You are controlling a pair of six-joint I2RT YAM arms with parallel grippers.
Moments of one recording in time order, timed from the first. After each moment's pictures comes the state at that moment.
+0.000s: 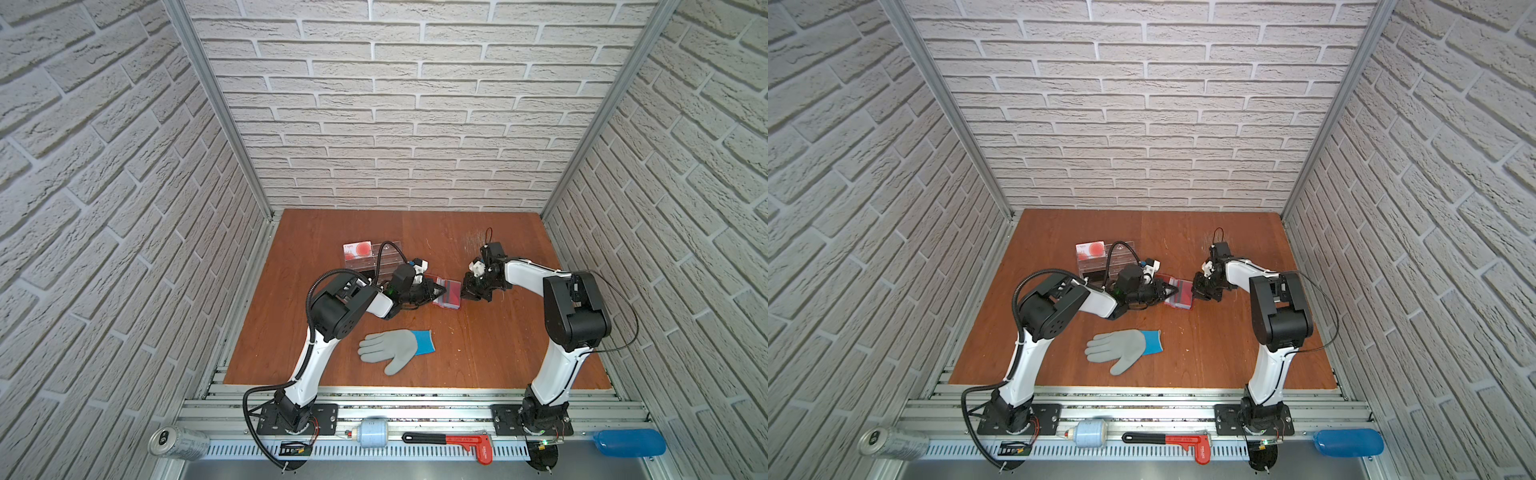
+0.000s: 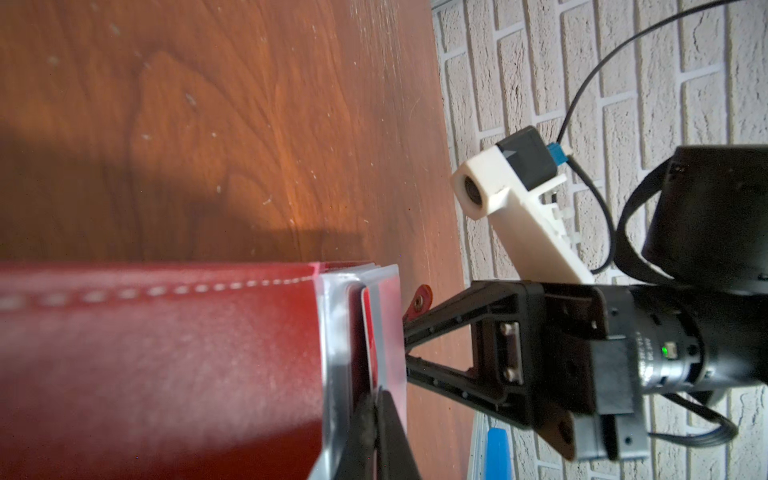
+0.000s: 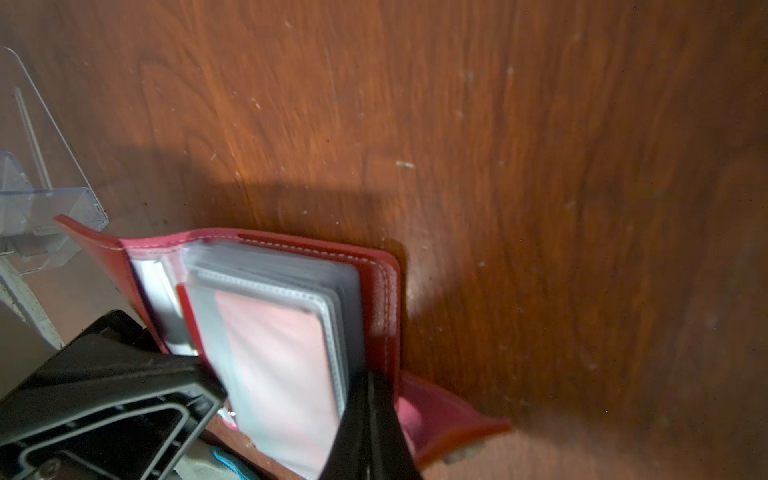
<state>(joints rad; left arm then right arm) -0.74 2.23 1.12 0.74 0.54 -1.06 0.10 1.89 1.15 -0.59 -0.42 0.48</state>
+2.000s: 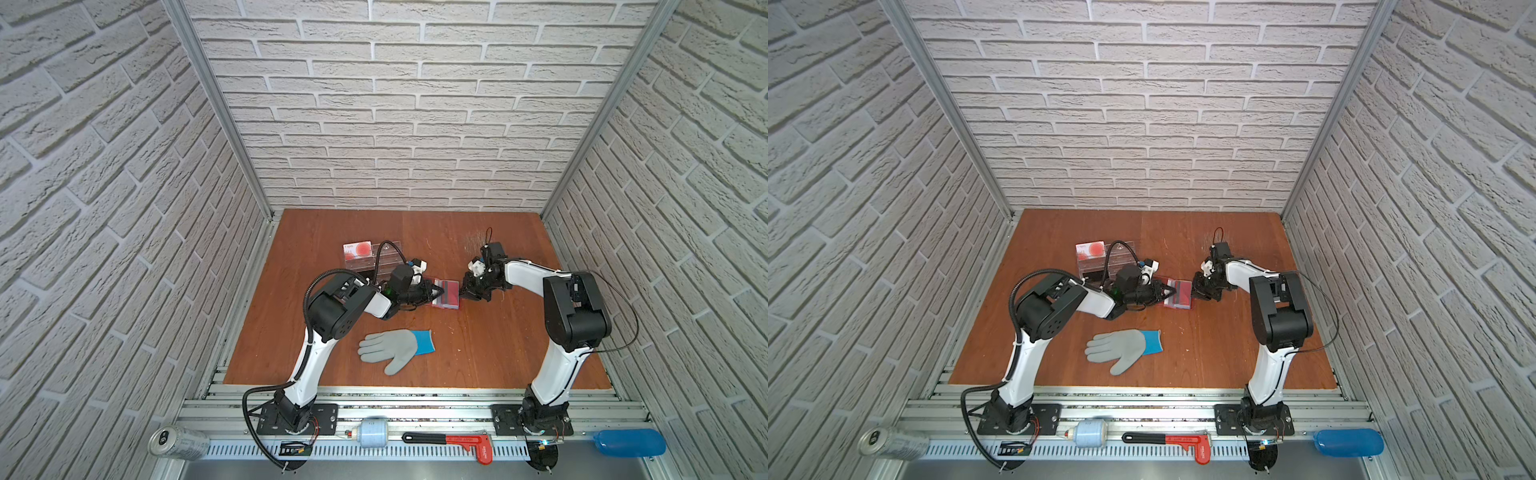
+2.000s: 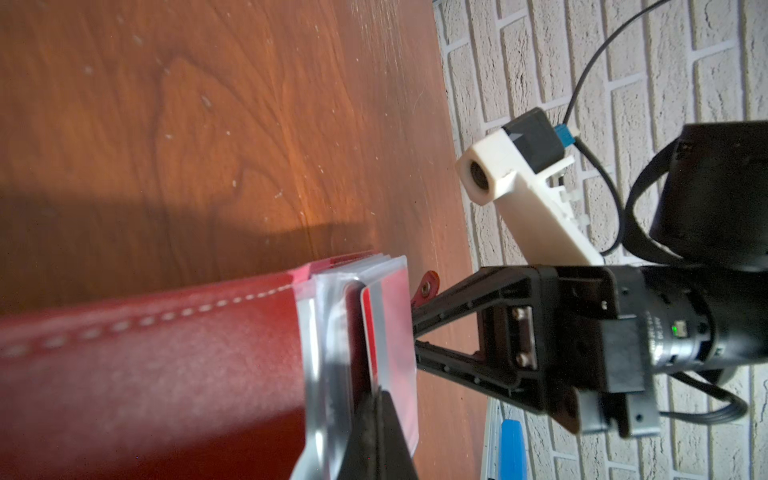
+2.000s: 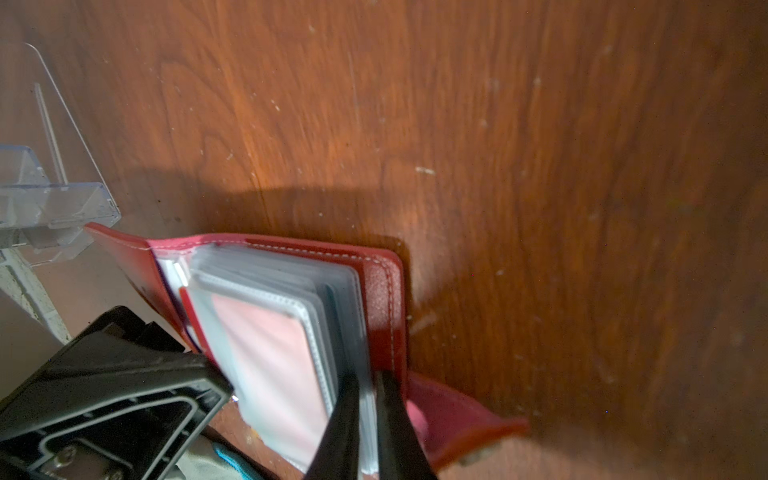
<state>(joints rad) -0.73 2.21 1.10 0.72 0.55 -1.01 0.09 1.89 1.14 -0.57 -0.45 0.48</state>
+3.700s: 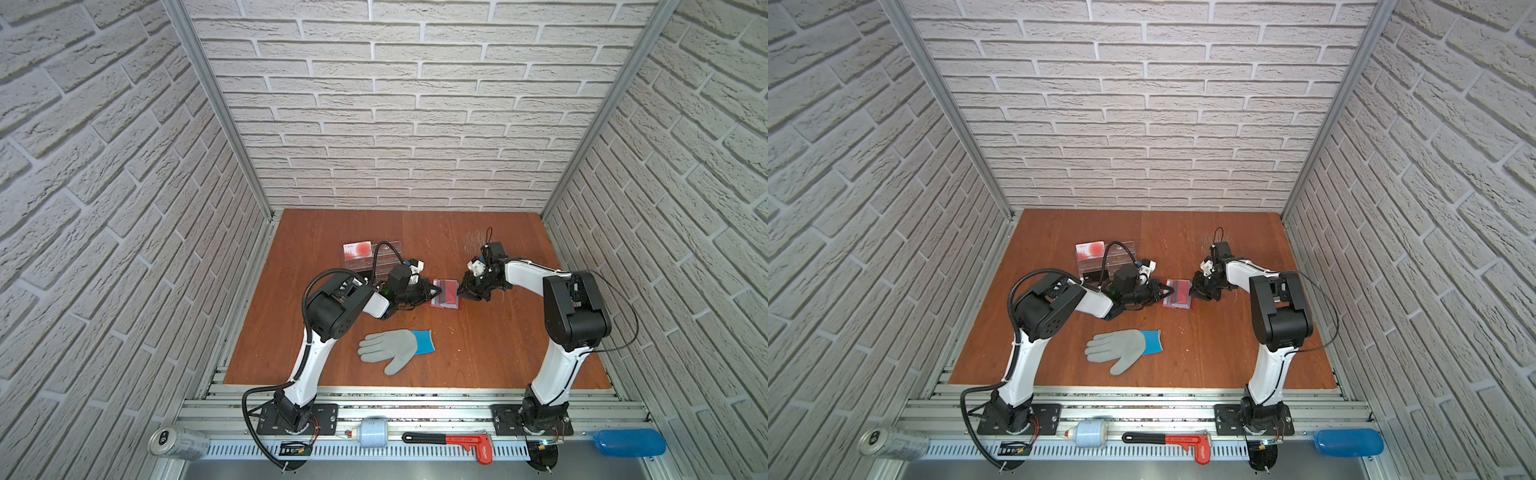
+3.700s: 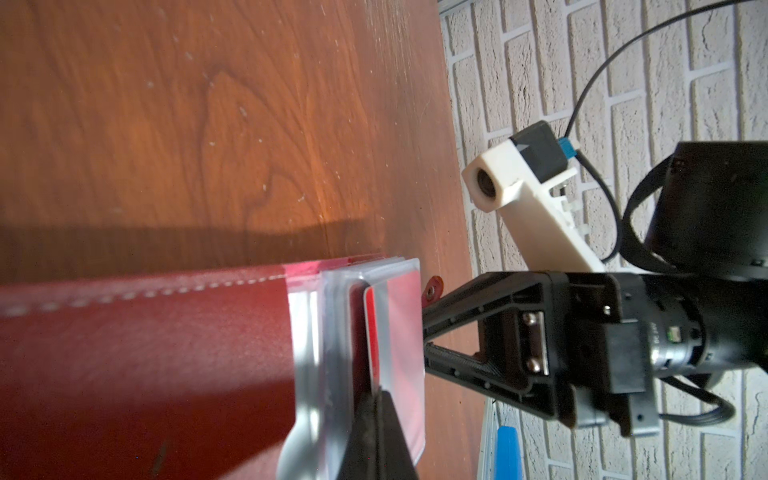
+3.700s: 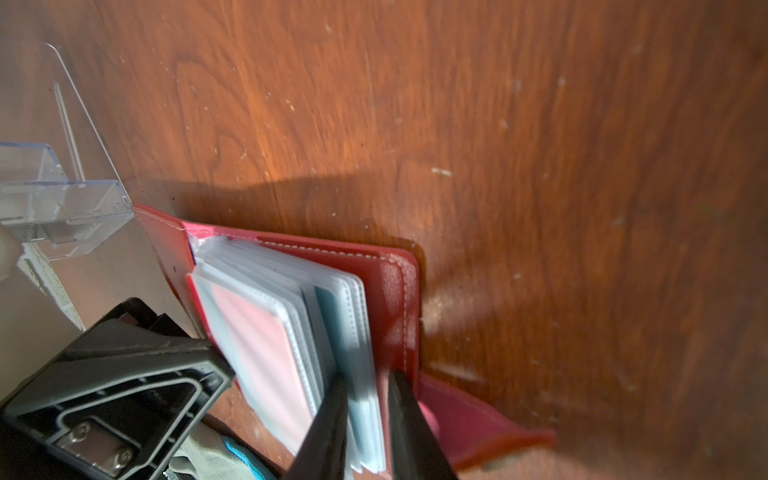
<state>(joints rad) -0.71 2.21 1.08 0.73 0.54 -1.03 0.09 1.90 1.14 -0.56 -0.47 0.48</state>
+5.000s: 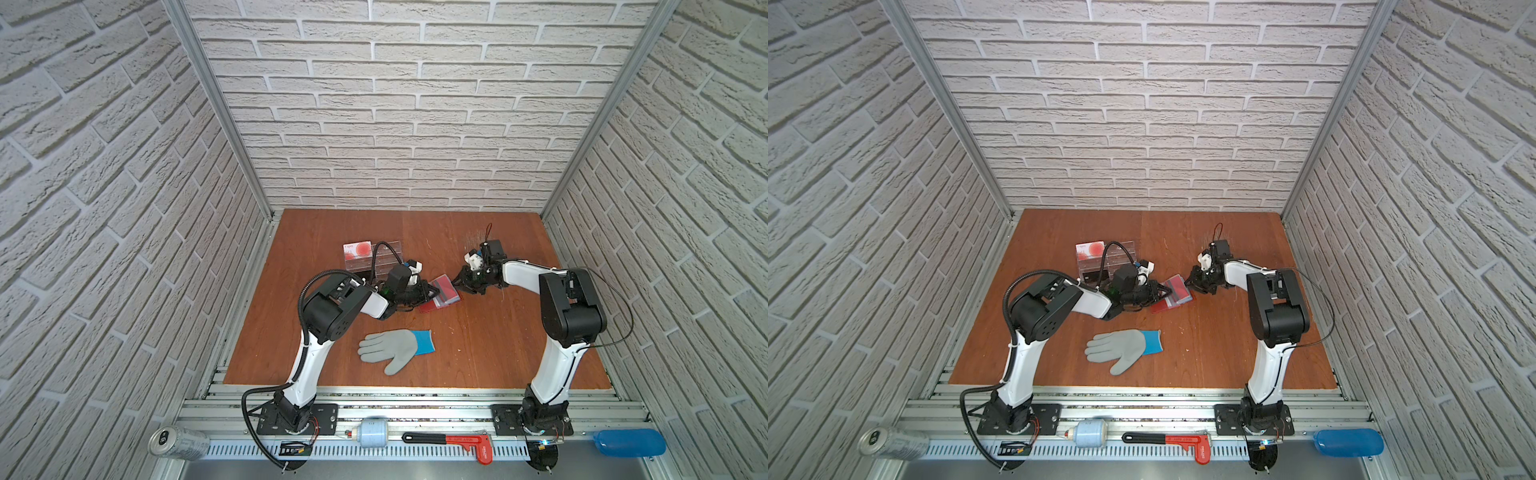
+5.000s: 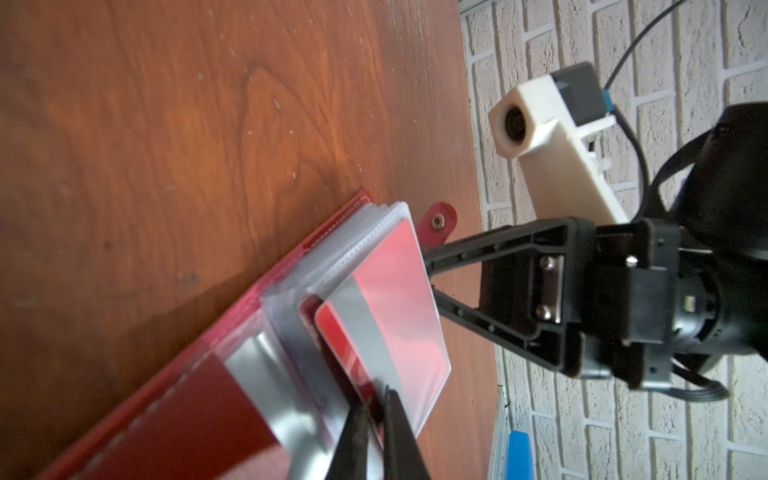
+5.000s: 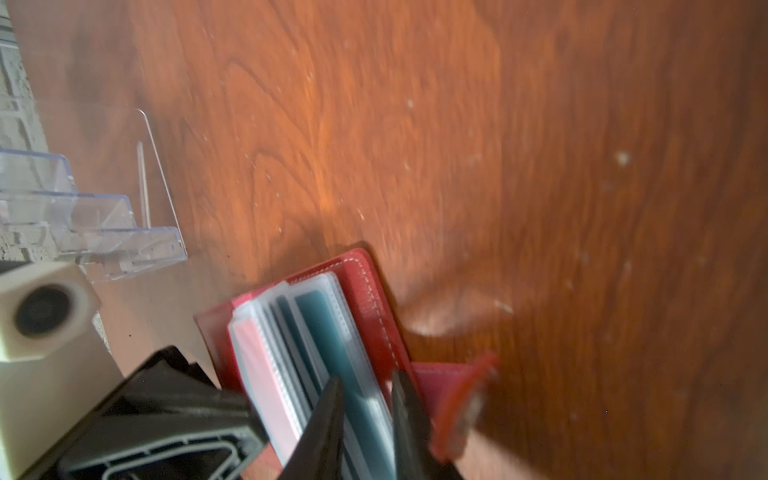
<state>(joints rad) -0.72 2.17 1.06 0.67 0.52 -0.99 0.09 1.94 1.14 -0.36 -0.50 0.48</state>
